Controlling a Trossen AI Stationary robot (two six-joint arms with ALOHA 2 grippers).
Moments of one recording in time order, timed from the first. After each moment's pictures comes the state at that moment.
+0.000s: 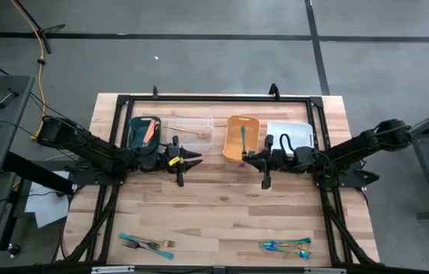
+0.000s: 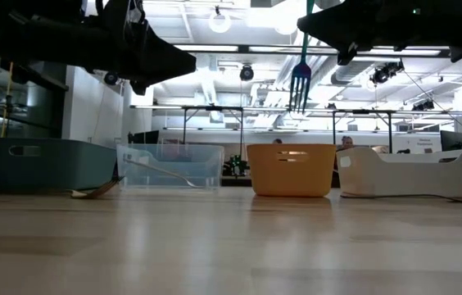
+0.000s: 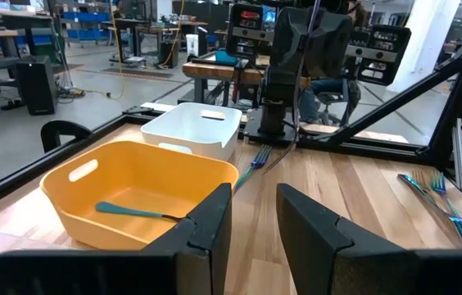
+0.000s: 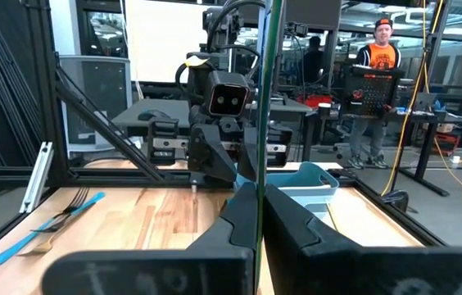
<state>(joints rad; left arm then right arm) -0.14 1.35 0.36 0.94 -0.32 -0.10 0.20 1.22 0.37 0.95 0.28 -0.09</state>
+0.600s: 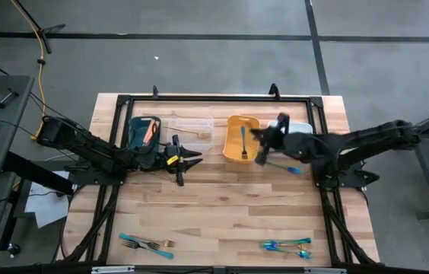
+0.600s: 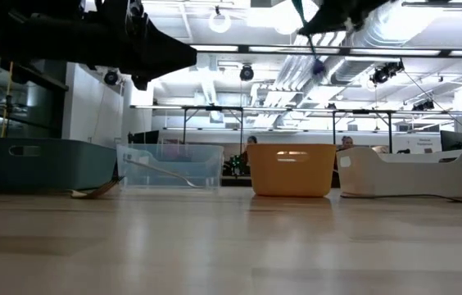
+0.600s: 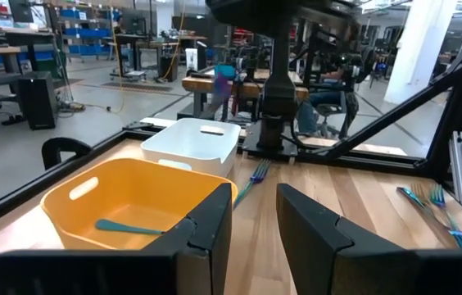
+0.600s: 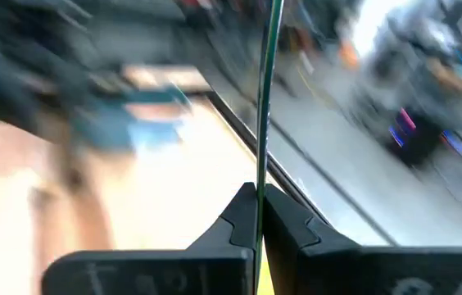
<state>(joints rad) -0.14 1.35 0.36 0.99 -0.32 -0.08 0.14 1.08 0.84 -0.09 0.69 -0.03</state>
